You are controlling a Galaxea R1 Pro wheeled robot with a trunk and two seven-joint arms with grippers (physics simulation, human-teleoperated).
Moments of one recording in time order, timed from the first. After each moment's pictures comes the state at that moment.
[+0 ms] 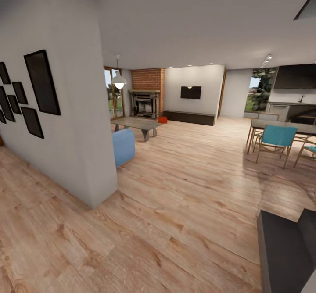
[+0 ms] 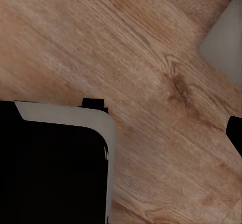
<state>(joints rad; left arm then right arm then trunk) -0.24 0.00 -0.07 0.00 0.29 -0.07 0.06 -0.11 -0.05 0.56 0.03 -0.46 -0.22 -0.04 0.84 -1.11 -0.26</state>
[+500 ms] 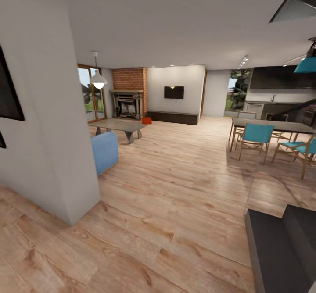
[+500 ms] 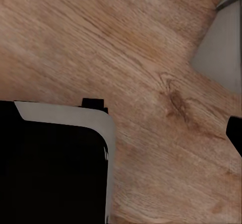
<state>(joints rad) -0.24 0.00 -0.07 0.00 0.29 -0.07 0.06 -0.11 -0.05 0.56 0.03 -0.46 -0.22 -0.05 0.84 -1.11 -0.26</state>
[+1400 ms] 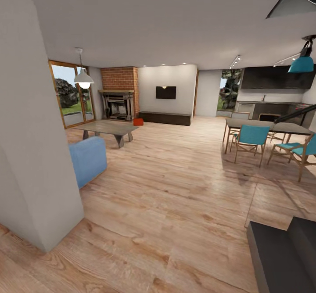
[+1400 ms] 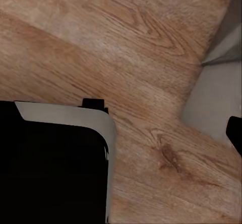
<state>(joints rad) -0.24 0.00 -0.07 0.00 0.29 -0.07 0.06 -0.11 -0.05 0.56 0.03 -0.46 -0.22 -0.04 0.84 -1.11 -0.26</state>
